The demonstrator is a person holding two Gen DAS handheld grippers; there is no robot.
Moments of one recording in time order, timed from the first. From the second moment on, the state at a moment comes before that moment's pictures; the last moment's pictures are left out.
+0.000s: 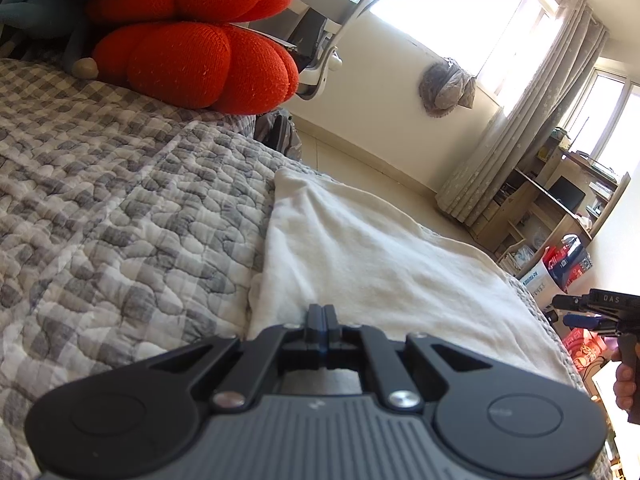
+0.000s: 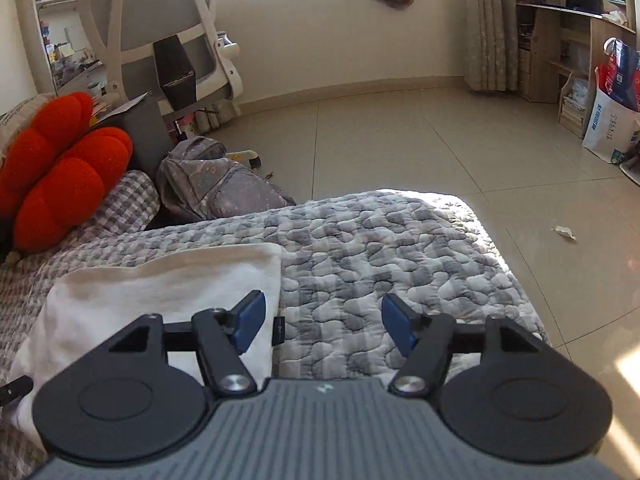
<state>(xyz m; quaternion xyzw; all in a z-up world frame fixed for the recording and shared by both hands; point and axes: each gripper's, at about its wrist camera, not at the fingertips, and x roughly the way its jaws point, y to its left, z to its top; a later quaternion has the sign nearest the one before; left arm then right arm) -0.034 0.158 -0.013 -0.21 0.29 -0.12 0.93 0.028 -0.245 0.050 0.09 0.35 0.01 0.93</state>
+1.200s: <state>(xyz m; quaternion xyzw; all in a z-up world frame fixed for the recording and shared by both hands) -0.036 0.155 -0.012 -0.21 0.30 -0.12 0.92 -0.004 -0.204 0.009 0.03 0.30 0.12 0.95</state>
